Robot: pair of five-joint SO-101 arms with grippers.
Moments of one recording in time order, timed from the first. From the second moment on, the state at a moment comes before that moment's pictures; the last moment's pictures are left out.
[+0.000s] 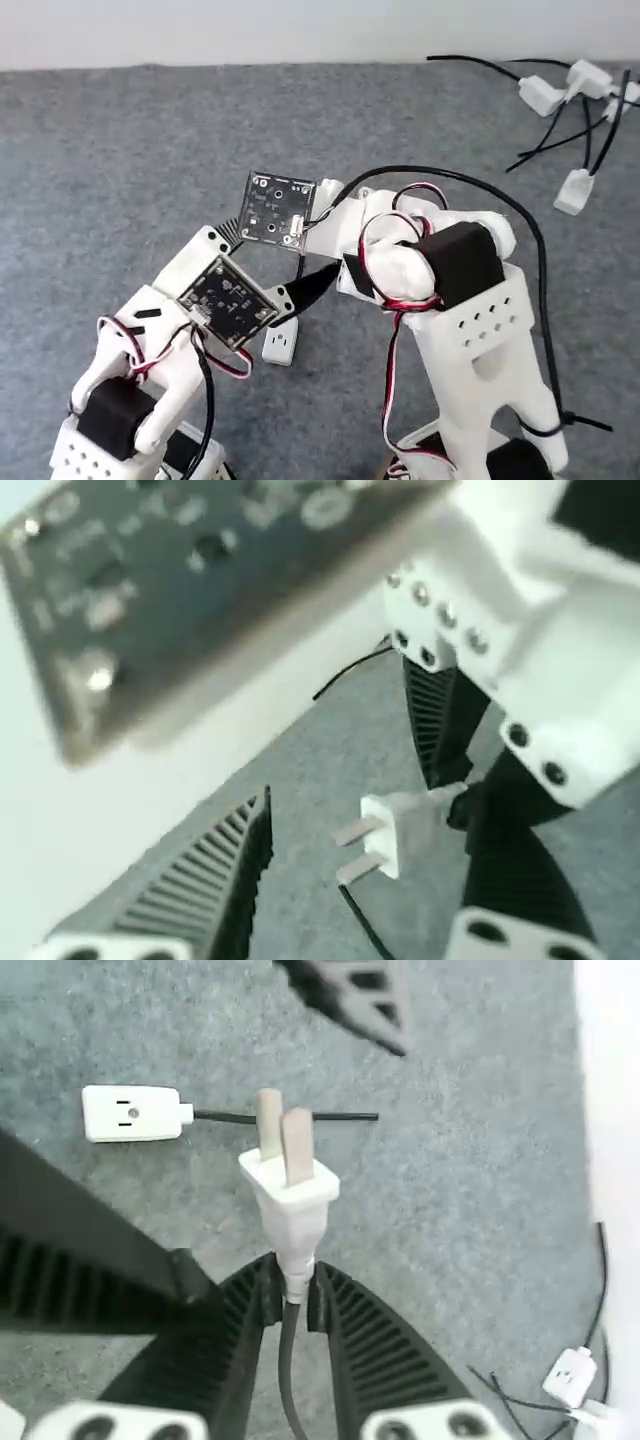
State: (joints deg) left arm 25.9 -69.4 44.6 53.2 -16.5; right arm -30.0 -24.1 -11.7 100.6 52.6
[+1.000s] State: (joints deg) left arm 15.6 -69.9 49.8 47.7 -17.3; right arm -33.3 -27.8 -12.0 100.7 49.4
